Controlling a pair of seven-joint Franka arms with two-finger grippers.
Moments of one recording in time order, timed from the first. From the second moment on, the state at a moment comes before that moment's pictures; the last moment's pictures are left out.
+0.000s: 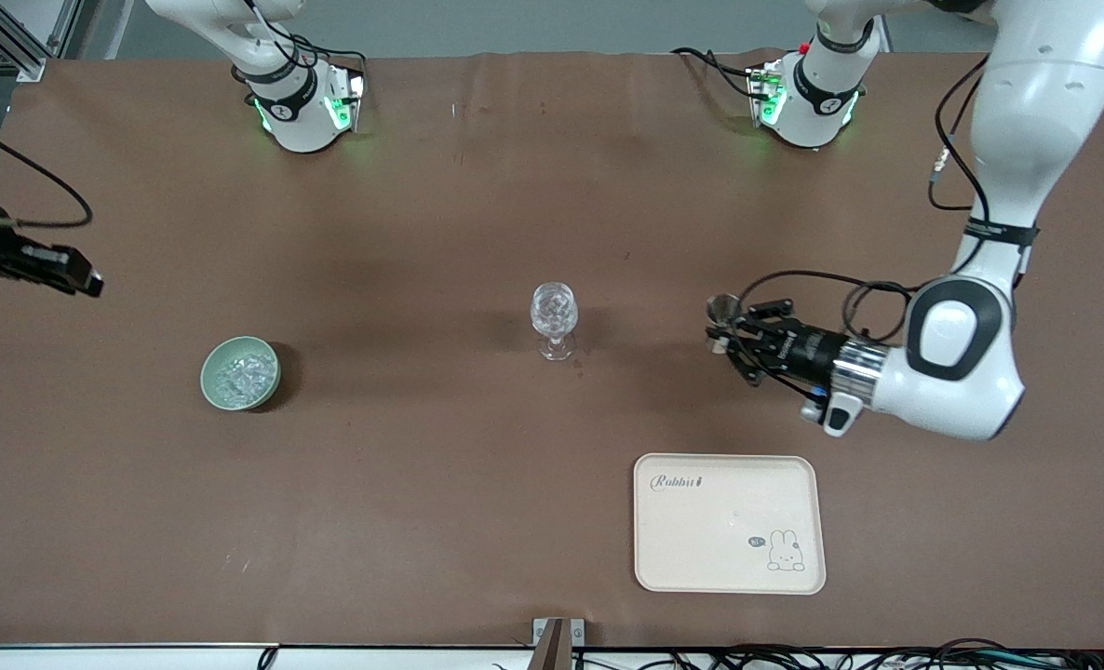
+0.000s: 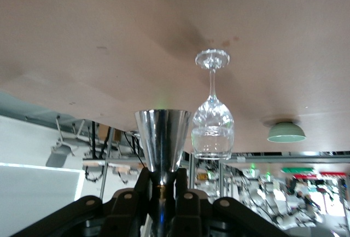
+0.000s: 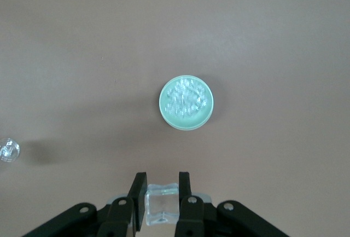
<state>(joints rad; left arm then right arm) 0.04 0.59 -0.30 -1.54 -0.79 1.61 -1.03 0.00 0.07 -0.06 -1.47 0.06 1.48 0.09</state>
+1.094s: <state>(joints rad) -0.35 0.48 -0.30 -1.51 -0.34 1.88 -1.69 -0.01 0.07 -0.06 -1.33 0.02 1.35 0.07</state>
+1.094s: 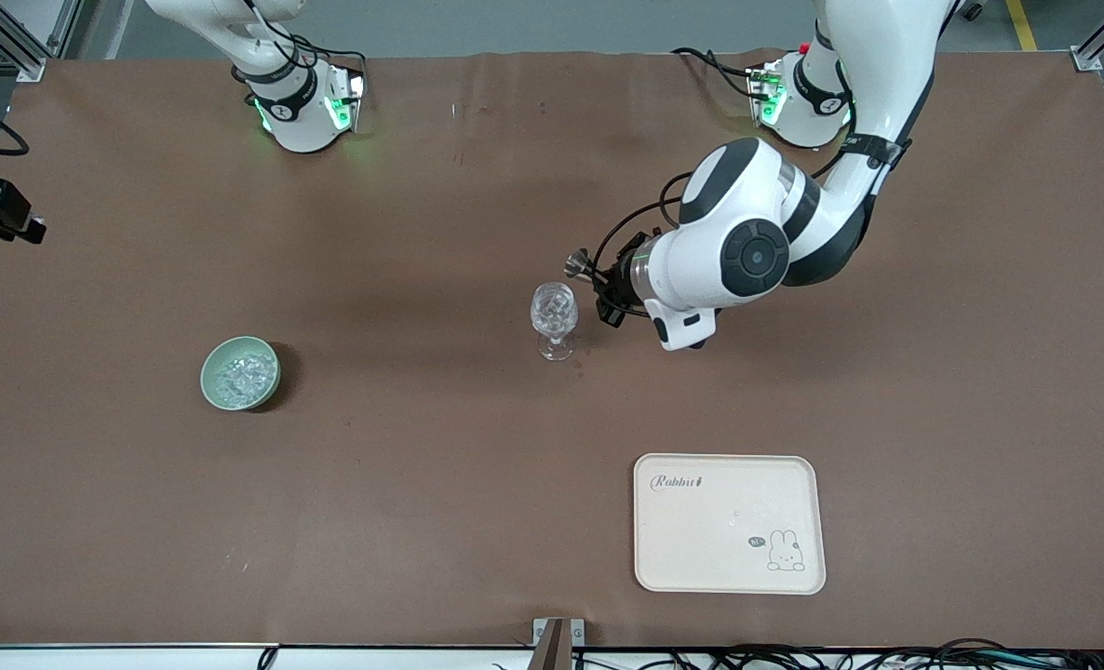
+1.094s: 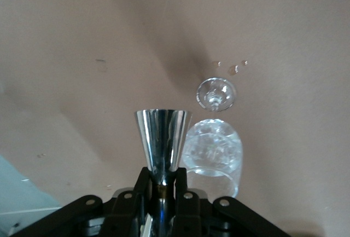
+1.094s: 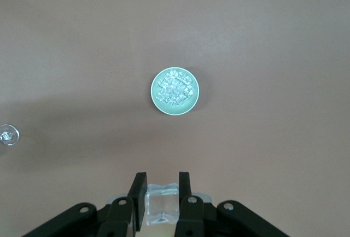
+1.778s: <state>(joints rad) -0.42 0.51 -0.30 -1.51 -0.14 2.01 -1.93 -0.02 0.07 -0.05 -1.33 0.02 1.35 0.07</state>
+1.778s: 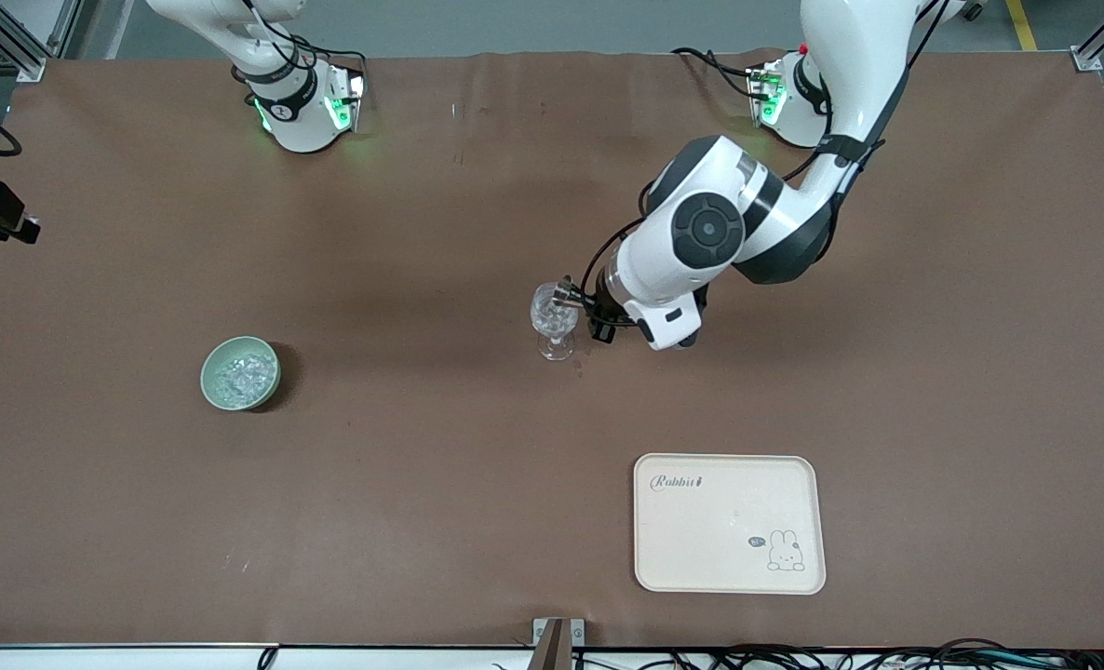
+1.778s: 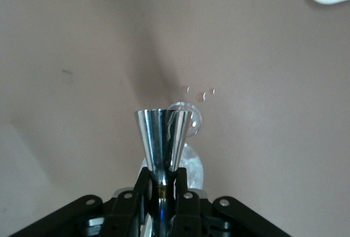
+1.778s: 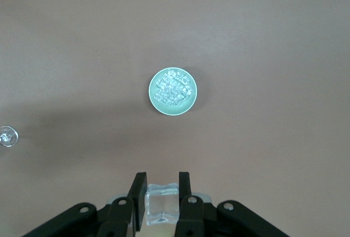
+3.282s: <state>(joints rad) -0.53 0.53 -0.30 -1.47 0.25 2.01 -2.03 -0.02 0.07 -0.05 -1.33 0.02 1.35 0.07</state>
